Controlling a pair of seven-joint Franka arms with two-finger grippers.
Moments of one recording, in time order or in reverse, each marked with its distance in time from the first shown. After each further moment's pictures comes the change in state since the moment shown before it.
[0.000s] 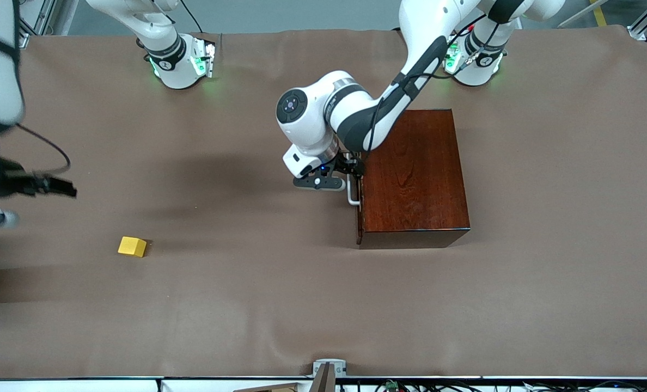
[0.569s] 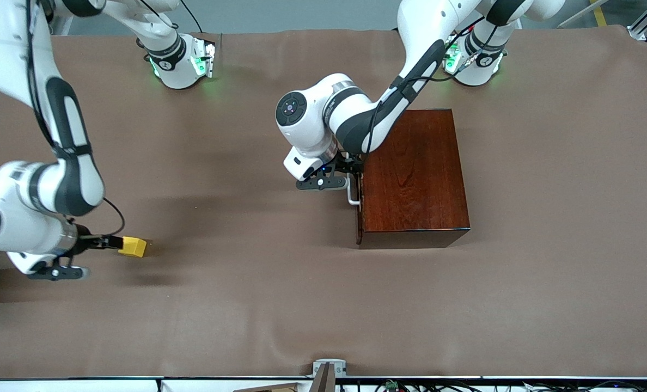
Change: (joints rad) left arm -0.005 0.010 -0.005 0.003 -0.009 0.003 -0.135; right arm 0.013 0.340 0.016 0.000 0.001 0.389 -0.006
